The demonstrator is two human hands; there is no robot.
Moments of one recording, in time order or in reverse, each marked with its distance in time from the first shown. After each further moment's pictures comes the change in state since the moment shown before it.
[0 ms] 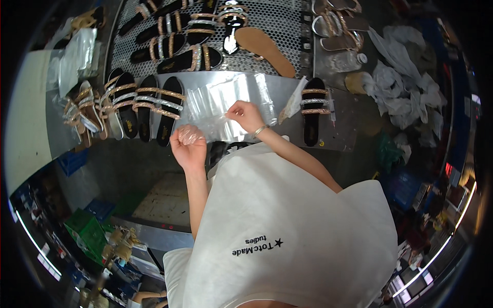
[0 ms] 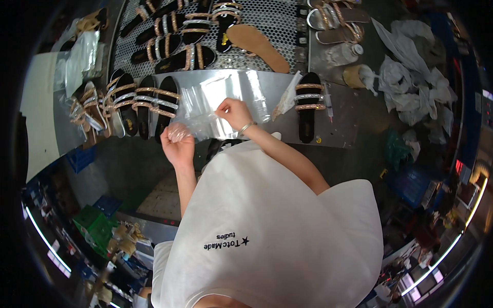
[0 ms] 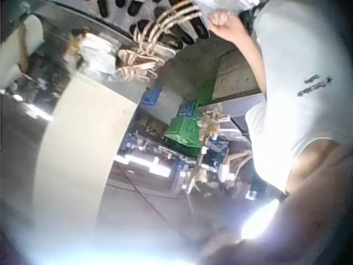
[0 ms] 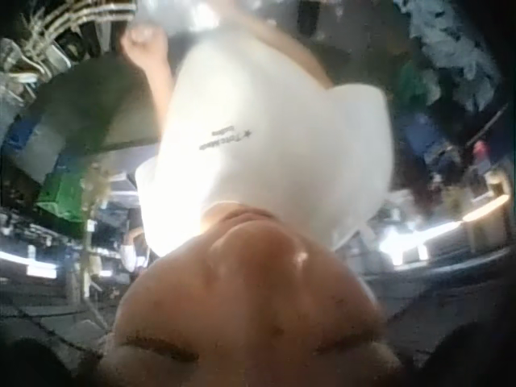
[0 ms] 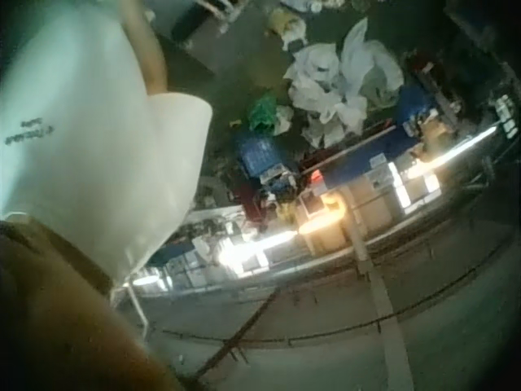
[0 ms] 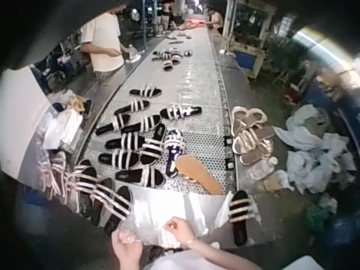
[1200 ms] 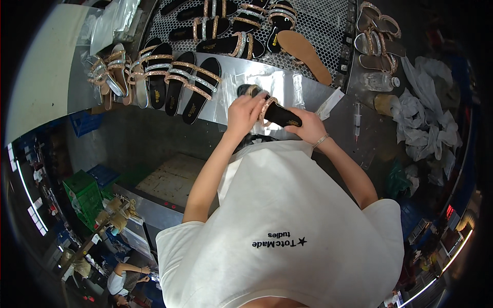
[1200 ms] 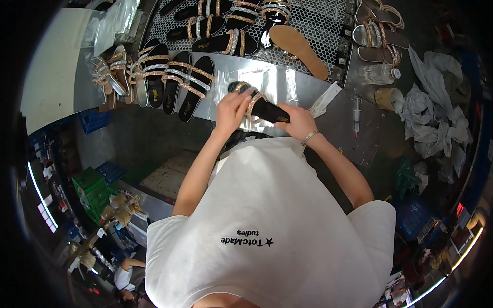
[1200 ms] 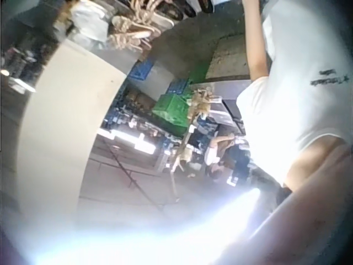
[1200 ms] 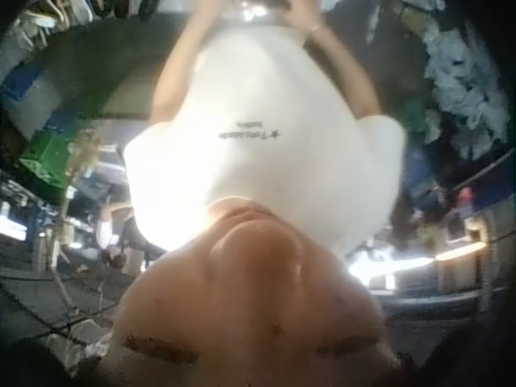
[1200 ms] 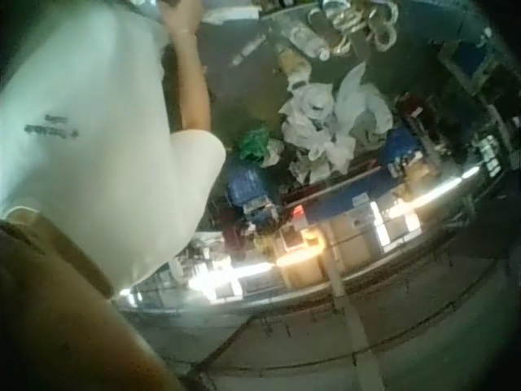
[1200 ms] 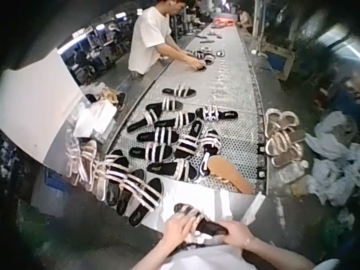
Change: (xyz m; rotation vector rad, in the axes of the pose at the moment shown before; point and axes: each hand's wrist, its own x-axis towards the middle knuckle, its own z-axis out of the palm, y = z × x) left_hand 0.039 -0.029 -0.016 2.438 -0.579 0.796; right_hand -0.042 -0.027 -0.081 -0.667 -0.274 -0.130
